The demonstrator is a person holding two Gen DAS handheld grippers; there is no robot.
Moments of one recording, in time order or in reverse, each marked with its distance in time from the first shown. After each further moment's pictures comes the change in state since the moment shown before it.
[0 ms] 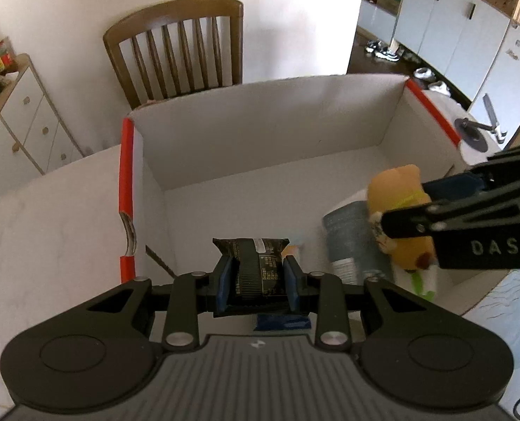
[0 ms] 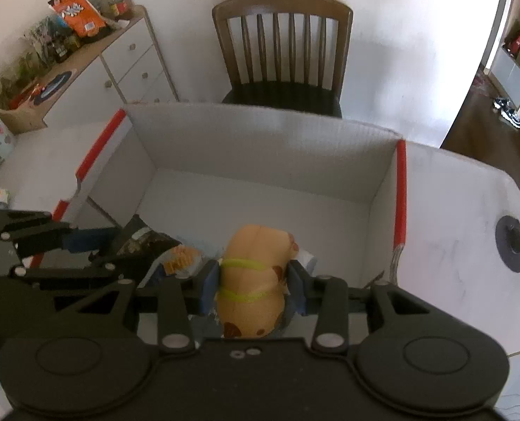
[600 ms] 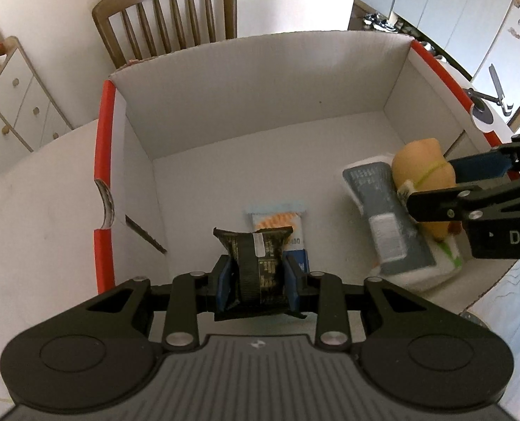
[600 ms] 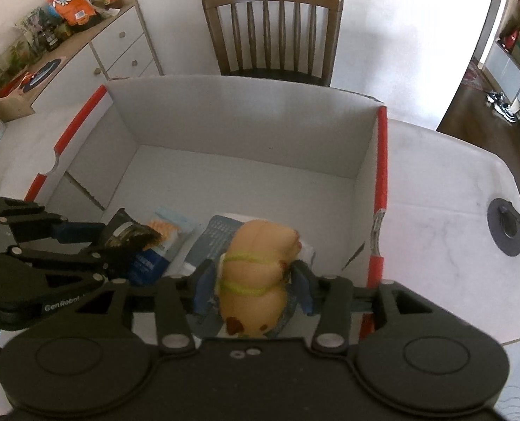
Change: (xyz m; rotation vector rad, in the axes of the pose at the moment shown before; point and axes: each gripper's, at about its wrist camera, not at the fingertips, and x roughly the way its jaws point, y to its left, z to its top) left arm 0.019 -0.003 -0.003 0.019 0.099 -0.011; right arm 0.005 -0.013 -0.017 0.041 0.028 -0.052
